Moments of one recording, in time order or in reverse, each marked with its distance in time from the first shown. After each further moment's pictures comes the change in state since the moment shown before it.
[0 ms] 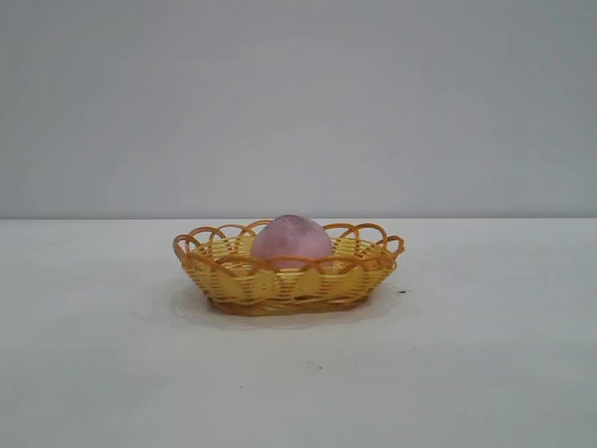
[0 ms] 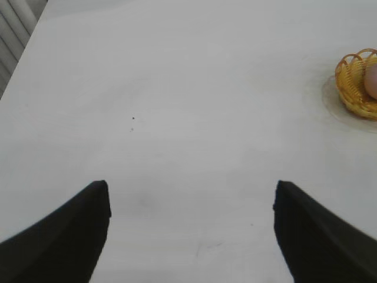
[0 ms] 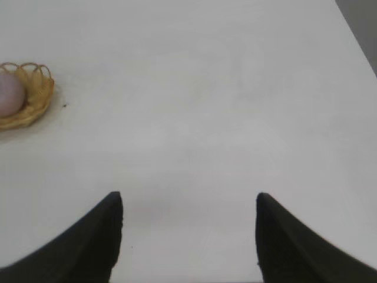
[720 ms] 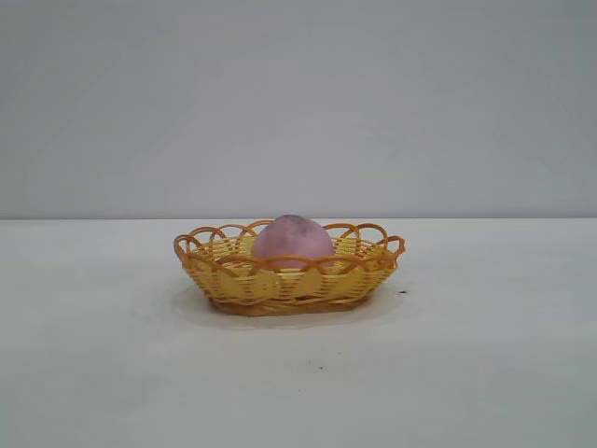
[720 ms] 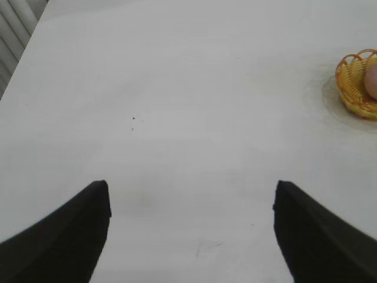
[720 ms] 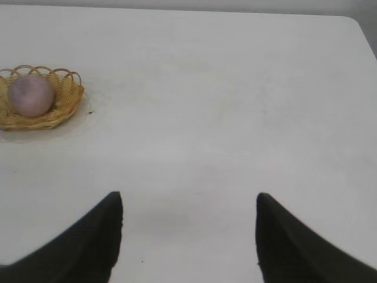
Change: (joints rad) left arm 0.000 0.000 0.000 0.000 0.000 0.000; right arm 0.000 -0.002 0.020 0.085 -0.039 -0.126
